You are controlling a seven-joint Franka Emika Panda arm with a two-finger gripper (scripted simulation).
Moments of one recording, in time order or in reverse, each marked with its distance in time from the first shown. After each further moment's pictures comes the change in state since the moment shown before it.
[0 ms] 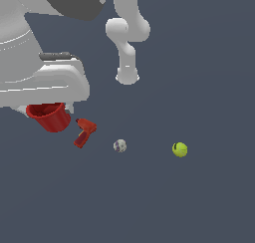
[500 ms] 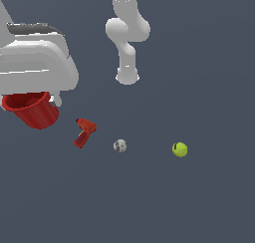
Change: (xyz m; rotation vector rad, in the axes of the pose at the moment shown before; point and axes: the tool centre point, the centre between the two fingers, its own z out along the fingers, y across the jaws) arm 0.017 0.008 -0.043 0.001 0.000 -0.001
